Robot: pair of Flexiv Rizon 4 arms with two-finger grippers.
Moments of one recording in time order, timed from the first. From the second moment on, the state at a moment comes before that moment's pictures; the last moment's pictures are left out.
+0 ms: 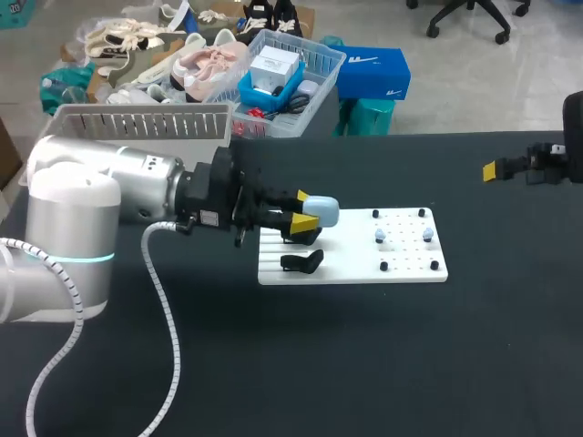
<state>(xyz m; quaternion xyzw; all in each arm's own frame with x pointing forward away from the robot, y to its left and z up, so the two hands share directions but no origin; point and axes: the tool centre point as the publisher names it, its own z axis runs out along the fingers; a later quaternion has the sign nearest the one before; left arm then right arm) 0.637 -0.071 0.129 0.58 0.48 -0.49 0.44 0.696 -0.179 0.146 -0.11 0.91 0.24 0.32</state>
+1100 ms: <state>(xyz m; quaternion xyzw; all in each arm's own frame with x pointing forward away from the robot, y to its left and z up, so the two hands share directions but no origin) 0.653 -0.074 0.101 0.57 0.51 -0.46 0.45 0.629 -0.032 0.141 -0.28 0.88 0.27 0.28</state>
